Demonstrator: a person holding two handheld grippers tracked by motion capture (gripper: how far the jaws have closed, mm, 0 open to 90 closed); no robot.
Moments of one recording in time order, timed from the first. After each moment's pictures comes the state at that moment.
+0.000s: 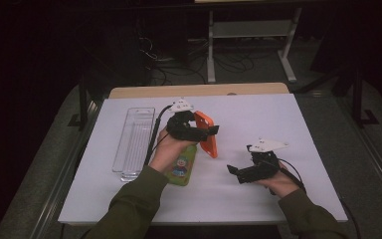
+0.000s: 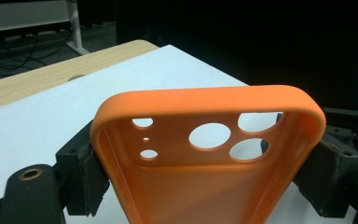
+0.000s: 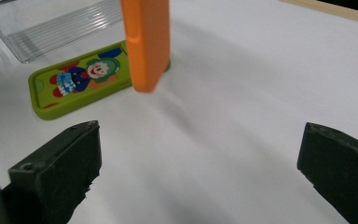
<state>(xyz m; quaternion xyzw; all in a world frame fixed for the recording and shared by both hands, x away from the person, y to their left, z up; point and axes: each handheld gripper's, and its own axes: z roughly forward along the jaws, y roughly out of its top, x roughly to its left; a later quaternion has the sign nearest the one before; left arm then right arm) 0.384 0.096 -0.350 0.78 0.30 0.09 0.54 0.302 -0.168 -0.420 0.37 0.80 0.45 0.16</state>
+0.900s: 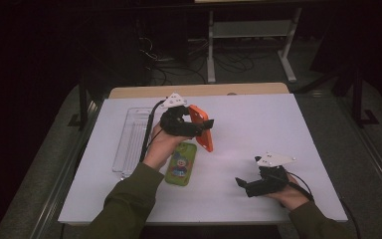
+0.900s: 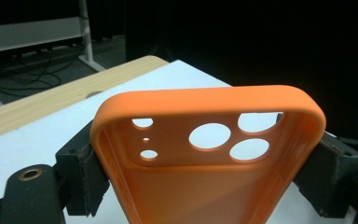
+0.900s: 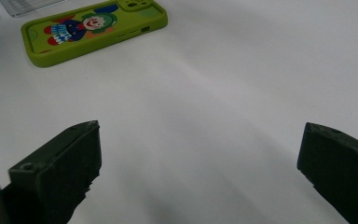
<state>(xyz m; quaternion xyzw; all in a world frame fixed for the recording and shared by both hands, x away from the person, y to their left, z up) 0.386 0.111 -0.329 0.77 0.30 0.11 0.55 0.276 -0.184 -0.440 0.36 0.81 0.43 0.16</state>
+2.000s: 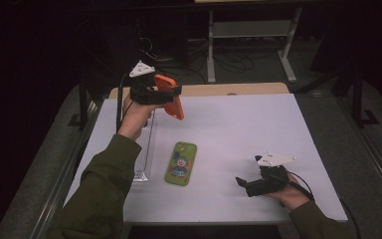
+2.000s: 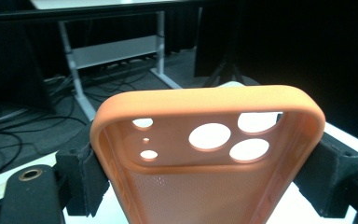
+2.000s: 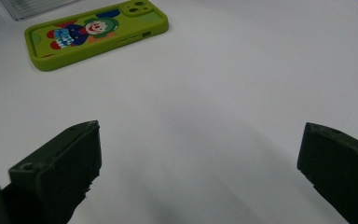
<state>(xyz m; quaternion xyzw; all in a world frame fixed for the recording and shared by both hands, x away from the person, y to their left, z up) 0.438 0.180 -0.278 0.73 0.38 0.22 0.52 0.275 -0.184 -0.437 0.36 0.81 0.43 0.16</state>
